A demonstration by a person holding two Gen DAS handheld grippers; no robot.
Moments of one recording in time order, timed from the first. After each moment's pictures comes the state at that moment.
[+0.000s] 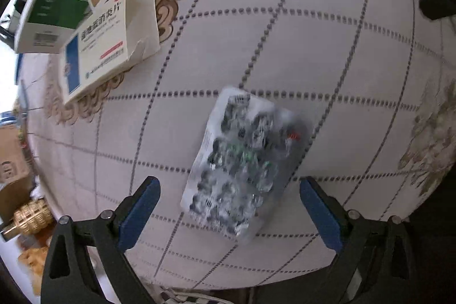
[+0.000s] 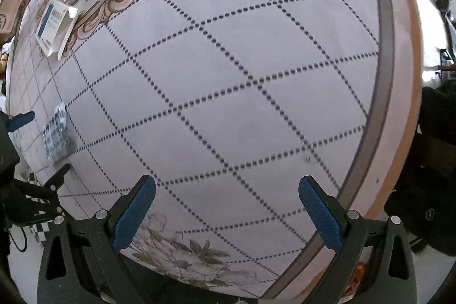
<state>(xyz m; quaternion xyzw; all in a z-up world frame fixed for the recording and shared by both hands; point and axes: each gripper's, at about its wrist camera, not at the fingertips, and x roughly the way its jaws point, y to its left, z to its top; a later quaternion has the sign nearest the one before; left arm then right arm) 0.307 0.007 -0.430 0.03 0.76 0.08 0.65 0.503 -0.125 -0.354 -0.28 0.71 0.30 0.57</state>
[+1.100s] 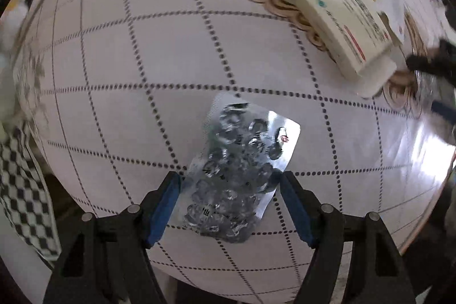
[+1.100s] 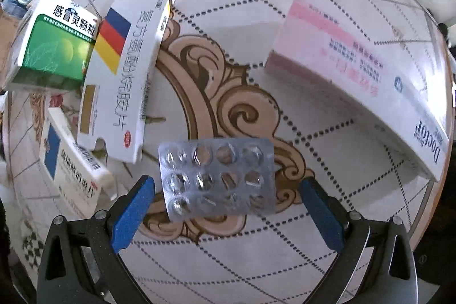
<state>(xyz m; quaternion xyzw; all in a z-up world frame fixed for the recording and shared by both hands) 0.236 0.126 -0.423 -0.43 0.60 0.38 0.56 0.571 0.145 -0.341 -0.27 0.64 0.30 0.65</state>
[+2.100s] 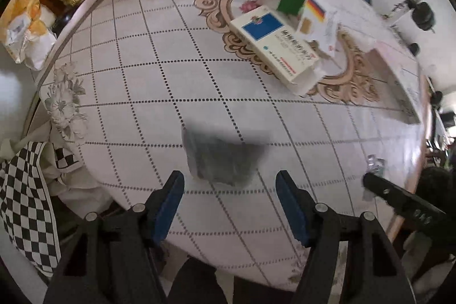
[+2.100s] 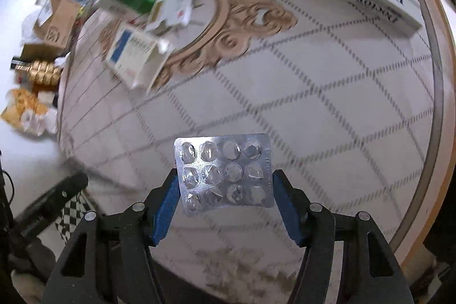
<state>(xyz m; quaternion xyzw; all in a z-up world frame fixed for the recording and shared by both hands) 0.228 0.025 -0.285 -0.38 0.52 0.39 0.66 0.447 -0.077 -0.313 -0.17 0.66 0.41 0.61</state>
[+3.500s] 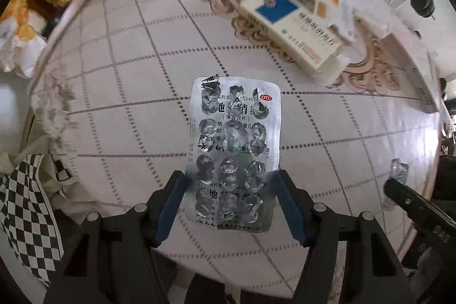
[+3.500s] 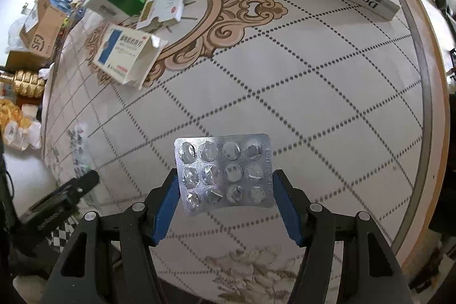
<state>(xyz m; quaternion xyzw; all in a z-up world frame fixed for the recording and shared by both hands) 0.220 0.051 -0.338 -0.35 0.54 0.38 0.66 0.421 -0.090 -0.326 -0.16 0.64 0.36 0.66</state>
